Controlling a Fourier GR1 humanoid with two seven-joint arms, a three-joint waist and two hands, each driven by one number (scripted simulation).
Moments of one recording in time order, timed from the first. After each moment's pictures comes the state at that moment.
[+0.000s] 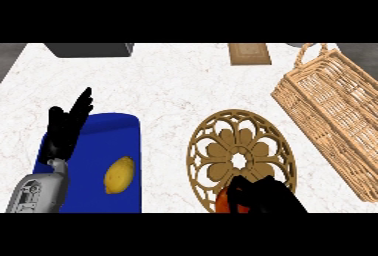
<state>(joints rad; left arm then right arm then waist) -0.21 0.19 0.10 -1.41 -0.14 -0.03 0.24 0.22 -0.01 0.47 -2.11 1.20 0.43 0.03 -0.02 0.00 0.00</state>
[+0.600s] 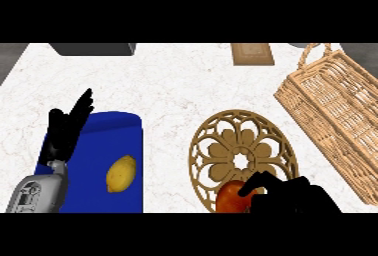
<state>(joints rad) -0.20 0.20 0.10 -1.41 -0.13 -0.04 0.22 0.08 0.00 0.48 -2.36 0.95 0.46 0.42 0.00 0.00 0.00</state>
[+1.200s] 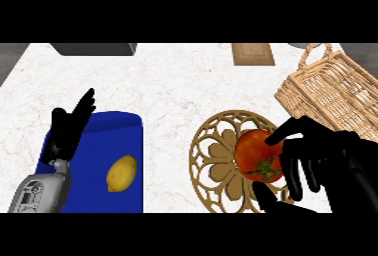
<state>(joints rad) -0.20 0.19 0.09 -1.40 -0.14 -0.04 0.23 -0.36 0.00 0.29 -2.35 0.91 0.56 0.78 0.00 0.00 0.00</state>
